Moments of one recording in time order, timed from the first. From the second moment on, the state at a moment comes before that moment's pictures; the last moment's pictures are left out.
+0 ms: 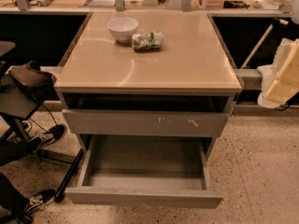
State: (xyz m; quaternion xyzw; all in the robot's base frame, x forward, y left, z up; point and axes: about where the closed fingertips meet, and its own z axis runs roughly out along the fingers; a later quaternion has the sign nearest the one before) arm 0.422 -0.189 1.051 -0.60 0.75 -0.10 0.24
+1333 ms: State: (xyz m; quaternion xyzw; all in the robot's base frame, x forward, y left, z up) arm 0.363 -0.227 0.999 -0.59 0.79 -0.08 0.14
